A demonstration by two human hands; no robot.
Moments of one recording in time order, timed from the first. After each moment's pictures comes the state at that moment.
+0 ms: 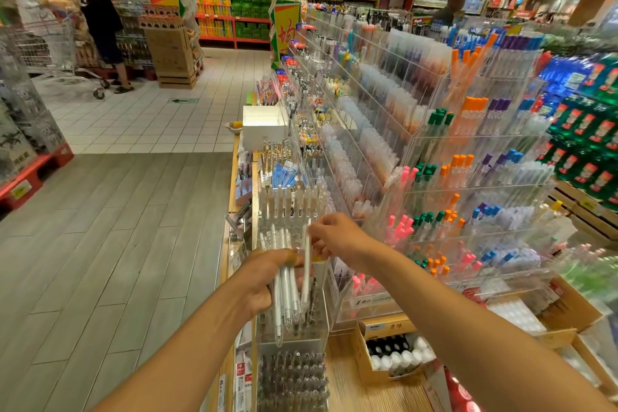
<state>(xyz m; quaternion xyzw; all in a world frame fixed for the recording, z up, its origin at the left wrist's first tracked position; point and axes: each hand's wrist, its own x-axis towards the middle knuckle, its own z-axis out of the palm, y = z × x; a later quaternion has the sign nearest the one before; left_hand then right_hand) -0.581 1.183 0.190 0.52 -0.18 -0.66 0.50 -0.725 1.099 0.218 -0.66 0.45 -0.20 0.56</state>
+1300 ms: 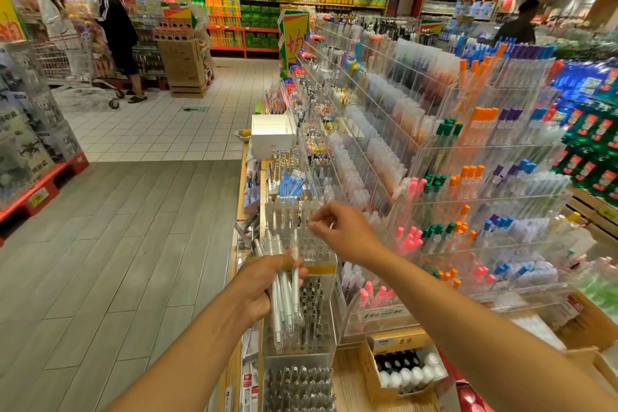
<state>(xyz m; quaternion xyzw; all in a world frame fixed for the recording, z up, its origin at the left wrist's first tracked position) -0.571 1.179 0.194 0.52 -0.15 -0.66 0.53 -0.720 1.079 0.222 -0.79 0.44 -0.27 0.33</state>
